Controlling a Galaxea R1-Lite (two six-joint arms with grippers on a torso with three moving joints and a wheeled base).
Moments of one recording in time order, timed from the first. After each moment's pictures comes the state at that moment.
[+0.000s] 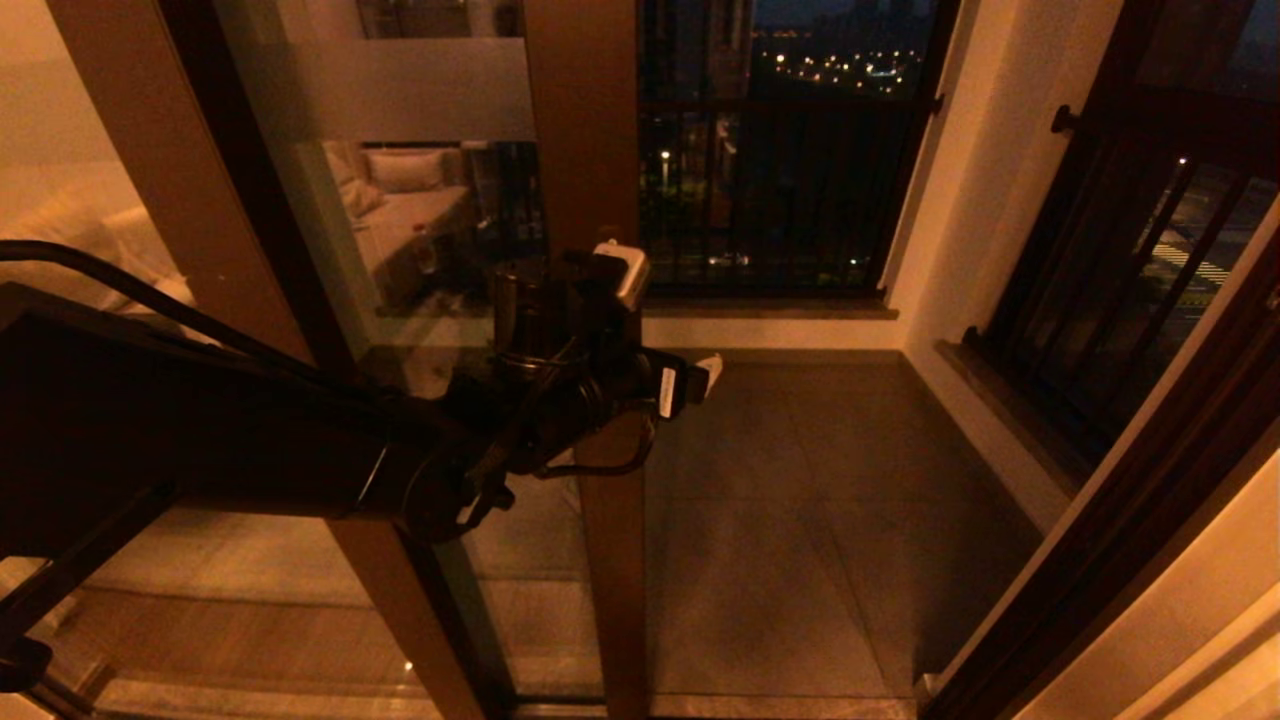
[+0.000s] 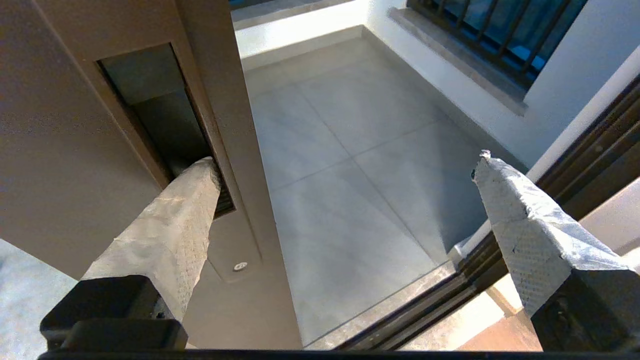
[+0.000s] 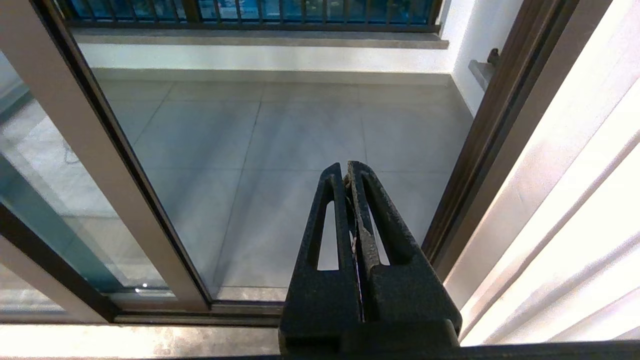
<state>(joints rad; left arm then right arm) -0.69 2.02 -1.26 -0.64 0.07 0.00 0.00 0.00 0.00 0.01 0.03 -0.04</state>
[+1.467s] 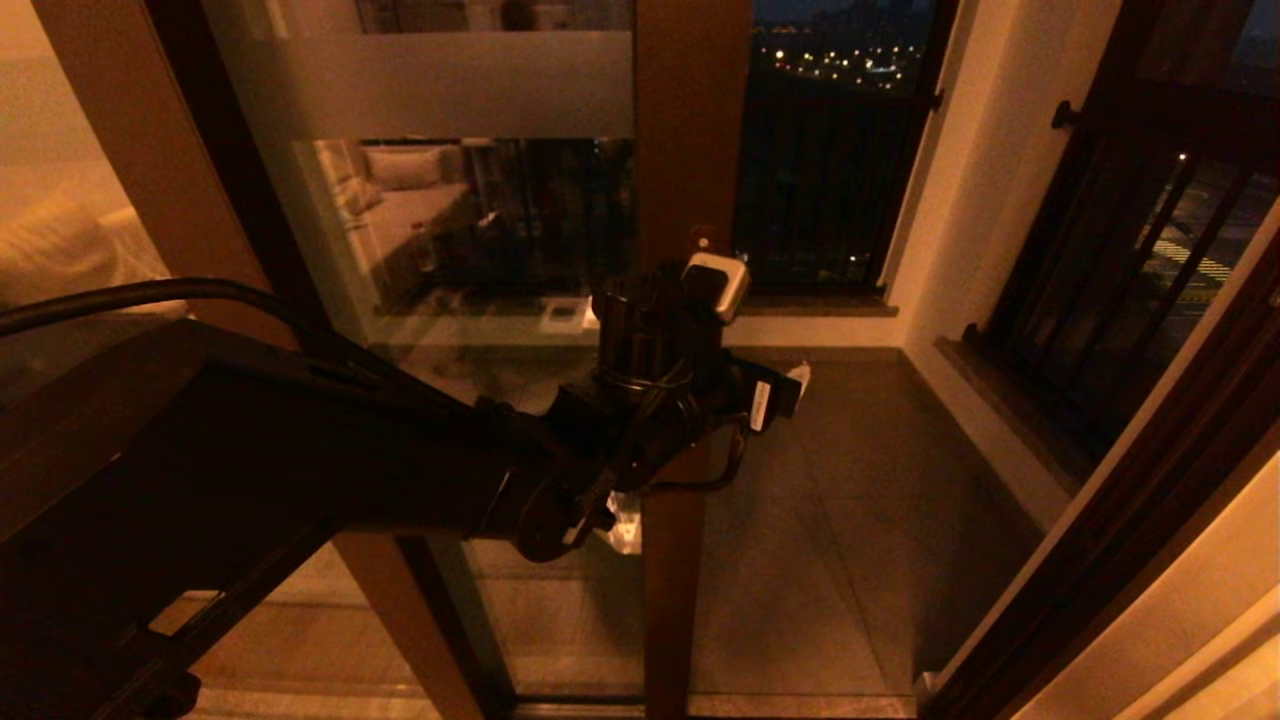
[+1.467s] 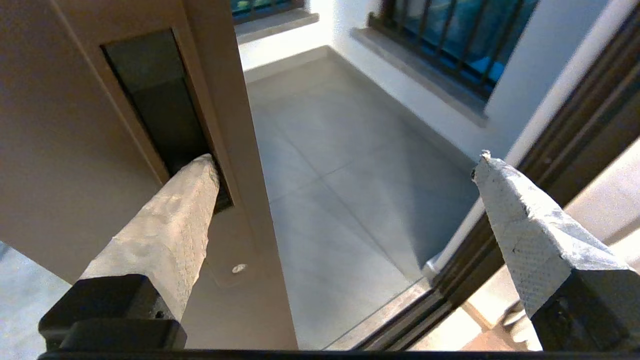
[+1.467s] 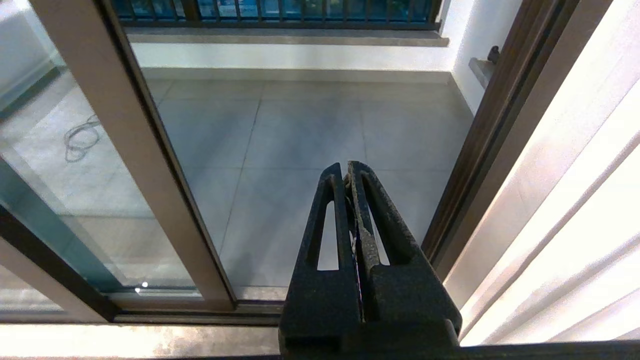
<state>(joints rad) -0.82 2.13 -1.42 -0.64 0.13 0.00 0.00 0.00 0.00 0.01 0.03 -0.04</state>
